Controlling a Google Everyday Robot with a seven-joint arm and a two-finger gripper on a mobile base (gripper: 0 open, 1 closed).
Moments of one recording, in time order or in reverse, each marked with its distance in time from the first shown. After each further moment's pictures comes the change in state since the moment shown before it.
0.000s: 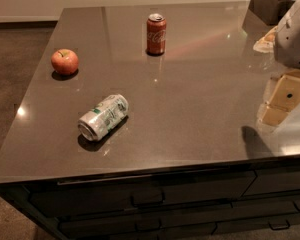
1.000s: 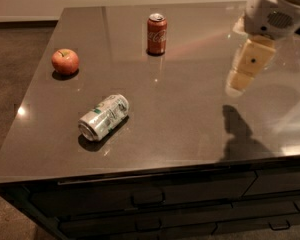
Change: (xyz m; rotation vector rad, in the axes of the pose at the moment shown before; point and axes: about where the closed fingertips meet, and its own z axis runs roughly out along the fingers) arm -0.039 -0.058 0.012 -0.028 -0.032 0.073
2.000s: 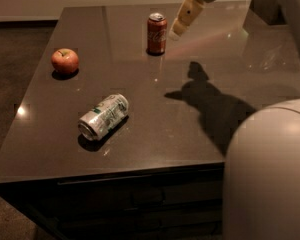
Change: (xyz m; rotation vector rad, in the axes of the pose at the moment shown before) arm -0.119 -0.157 0.051 0.098 -0.186 0.198
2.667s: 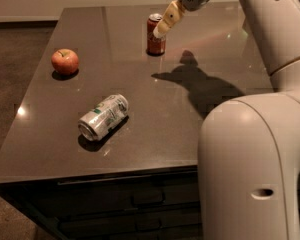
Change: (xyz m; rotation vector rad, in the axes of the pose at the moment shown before) arm -0.031 -0.041 0.068 0.032 -0.098 0.162
